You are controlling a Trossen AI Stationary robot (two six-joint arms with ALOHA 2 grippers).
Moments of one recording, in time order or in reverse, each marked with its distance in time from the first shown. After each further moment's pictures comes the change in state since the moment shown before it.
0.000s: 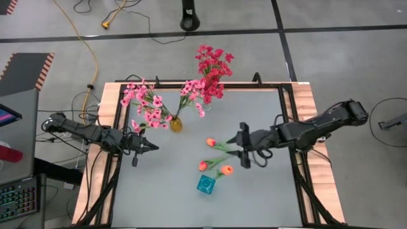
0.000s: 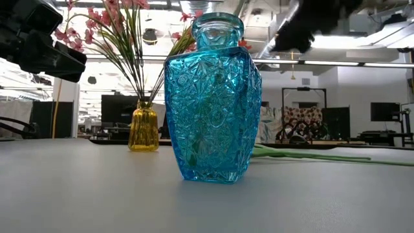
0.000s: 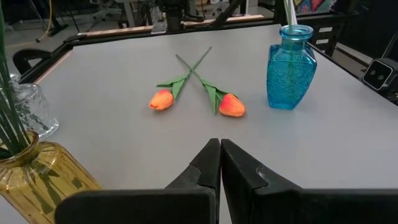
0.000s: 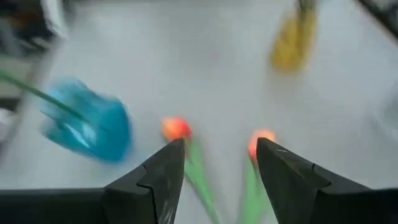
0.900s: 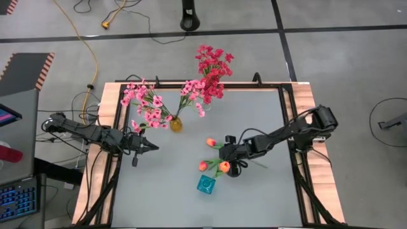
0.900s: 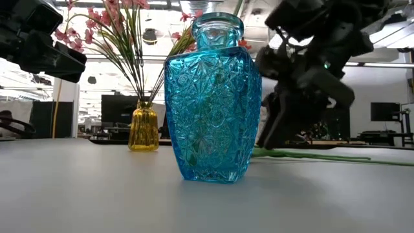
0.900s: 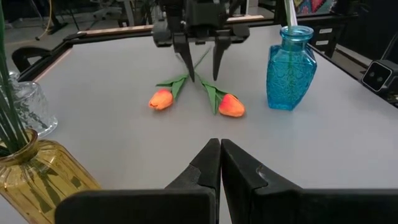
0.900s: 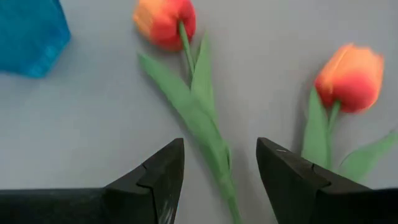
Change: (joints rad) left arm 0.000 0.000 0.000 0.000 0.000 -0.011; right arm -0.032 0.485 0.000 0.154 -0.090 -0.076
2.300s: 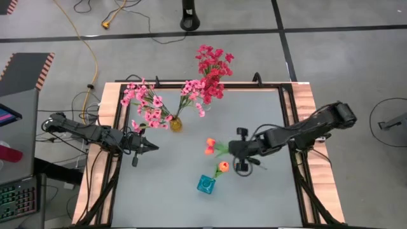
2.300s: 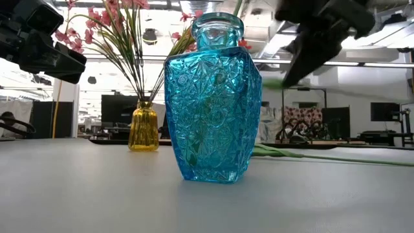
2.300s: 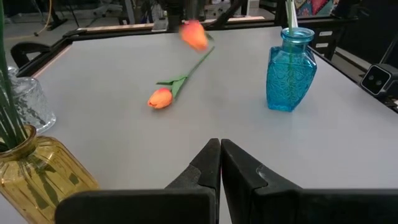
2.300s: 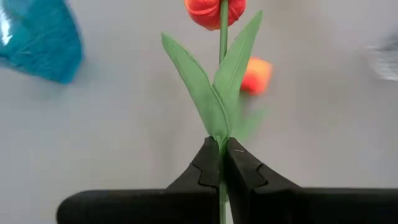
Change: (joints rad) left arm 0.000 0.000 0.000 -0.002 0.000 -0.023; right arm 0.060 -0.272 0.151 -0.492 0.155 0.083
